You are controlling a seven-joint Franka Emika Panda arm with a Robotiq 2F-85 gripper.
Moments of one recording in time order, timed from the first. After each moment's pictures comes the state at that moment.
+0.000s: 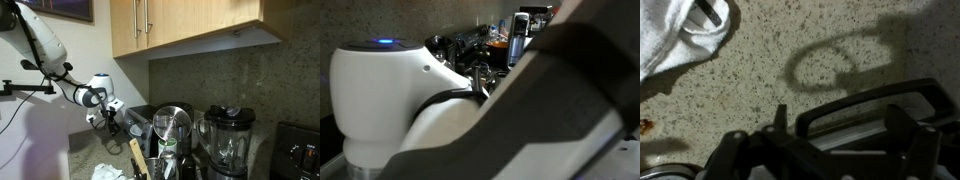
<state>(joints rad) 0.34 0.06 0.23 -2.38 0.16 2.72 0.64</state>
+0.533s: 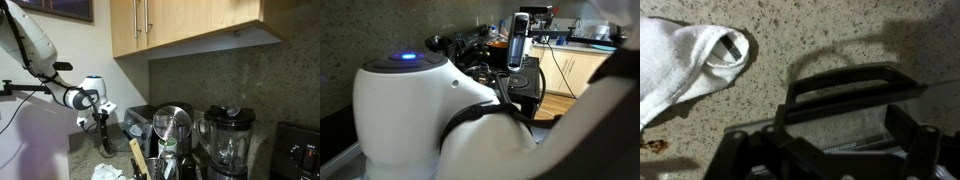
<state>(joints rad) 0.34 0.00 0.27 -2.48 0.16 2.72 0.64</state>
